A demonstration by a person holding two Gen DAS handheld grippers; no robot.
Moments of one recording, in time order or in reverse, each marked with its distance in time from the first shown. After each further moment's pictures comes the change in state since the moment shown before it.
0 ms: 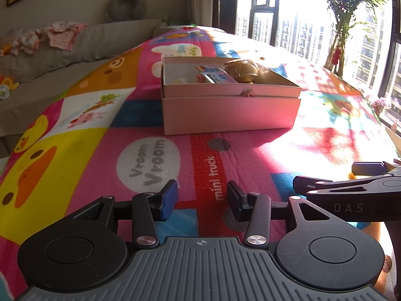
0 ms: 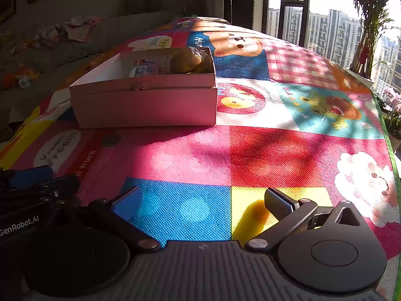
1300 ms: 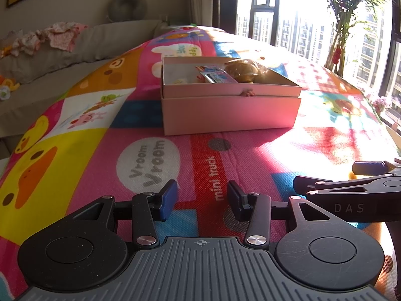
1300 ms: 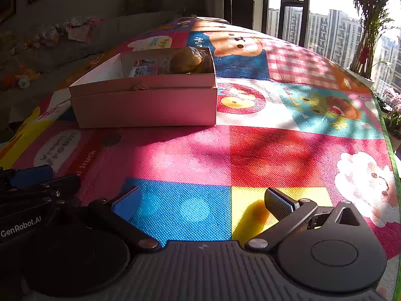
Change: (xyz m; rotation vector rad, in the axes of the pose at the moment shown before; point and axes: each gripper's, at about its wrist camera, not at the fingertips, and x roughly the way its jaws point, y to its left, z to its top) left arm 0.000 -0.002 0.000 0.002 0.000 0.004; right arm 0.000 0.000 0.000 0.000 0.000 -0.001
